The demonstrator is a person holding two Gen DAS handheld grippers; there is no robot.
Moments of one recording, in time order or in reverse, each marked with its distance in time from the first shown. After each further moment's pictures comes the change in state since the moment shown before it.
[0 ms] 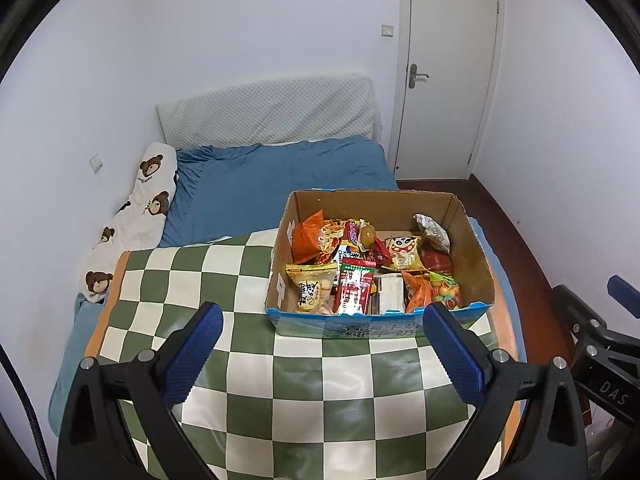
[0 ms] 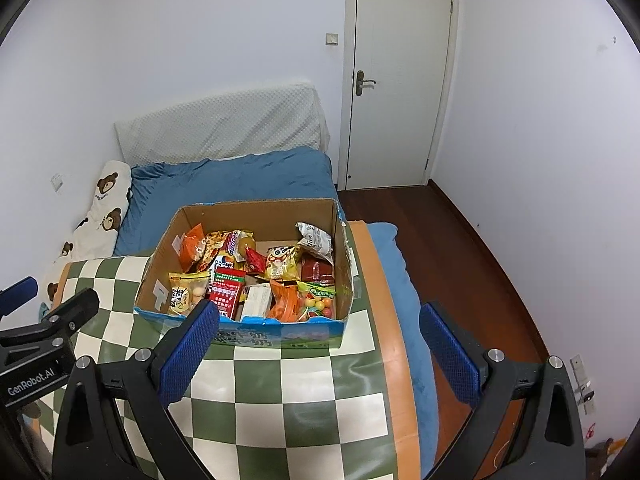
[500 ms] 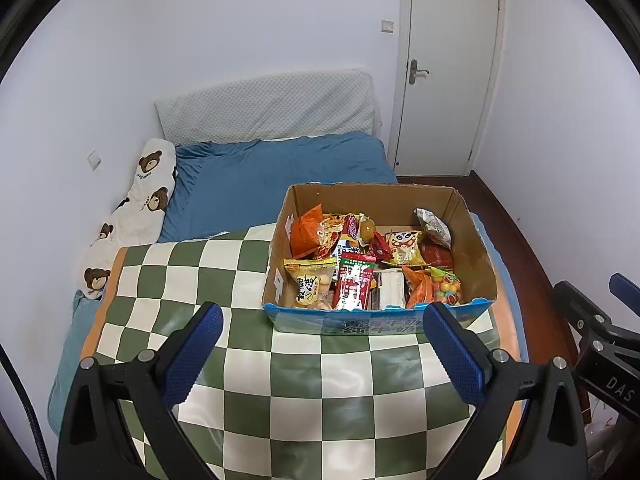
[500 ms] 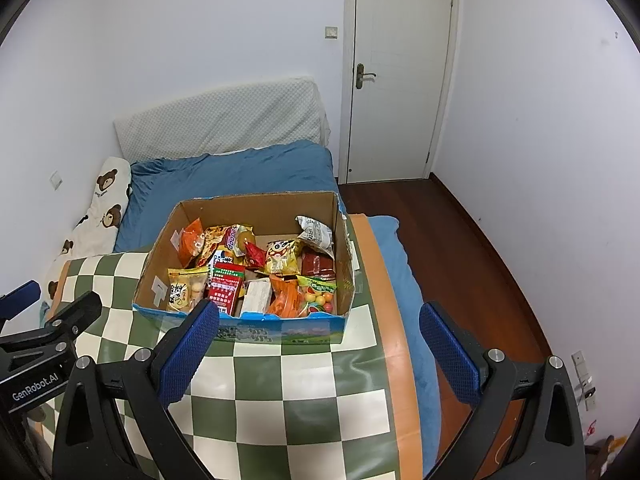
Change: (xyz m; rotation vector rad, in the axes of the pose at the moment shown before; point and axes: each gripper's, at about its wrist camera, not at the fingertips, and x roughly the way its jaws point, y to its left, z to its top) left arm 0.008 -0.001 -0.004 -0.007 0.014 0.003; right arm 0.005 0.001 -0.004 0.010 0.017 -0.003
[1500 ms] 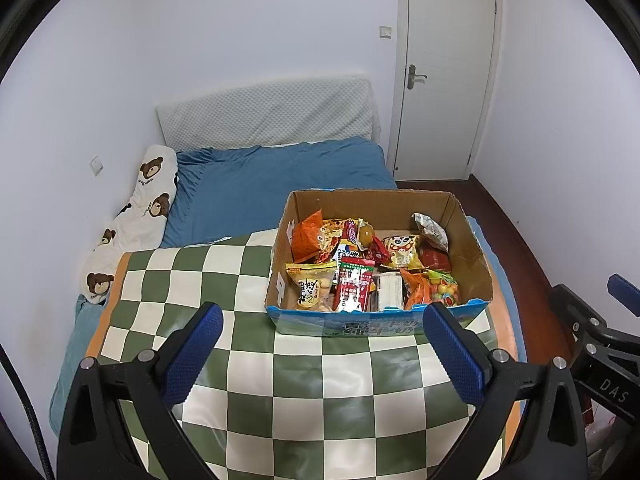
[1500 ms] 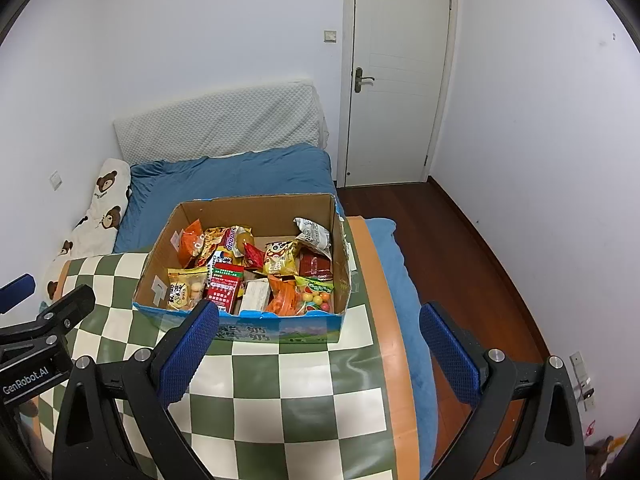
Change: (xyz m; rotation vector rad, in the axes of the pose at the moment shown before) left arm -0.015 -0.001 0.002 0.003 -0.020 -0.001; right arm -0.009 -0.004 -0.006 0.008 -0.013 -0.012
